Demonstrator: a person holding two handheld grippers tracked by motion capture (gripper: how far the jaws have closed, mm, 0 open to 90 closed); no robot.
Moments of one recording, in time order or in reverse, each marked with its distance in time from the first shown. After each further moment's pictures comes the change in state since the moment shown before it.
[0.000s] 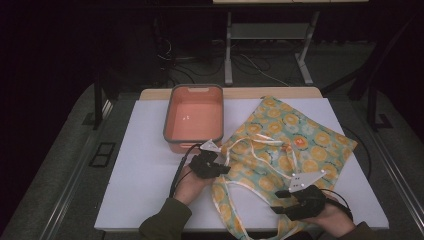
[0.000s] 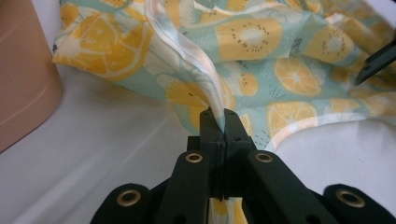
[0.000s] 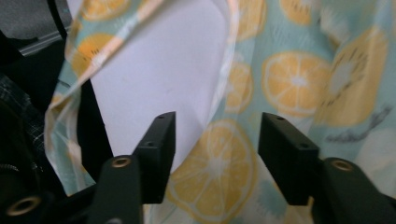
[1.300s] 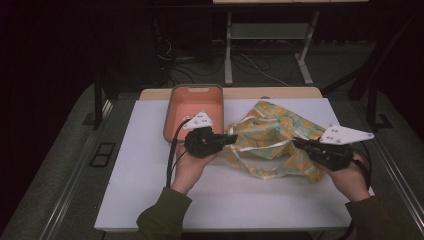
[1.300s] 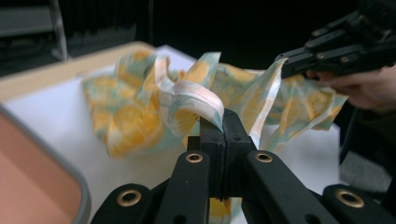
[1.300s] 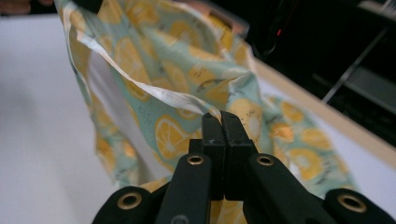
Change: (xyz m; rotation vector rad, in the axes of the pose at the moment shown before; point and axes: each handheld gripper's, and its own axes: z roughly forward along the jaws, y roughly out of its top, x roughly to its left) left arm -0.028 0.068 -0.075 -0.435 -0.051 0.093; right arm -0.054 0.063 -0.096 -0.402 -0.380 -0.065
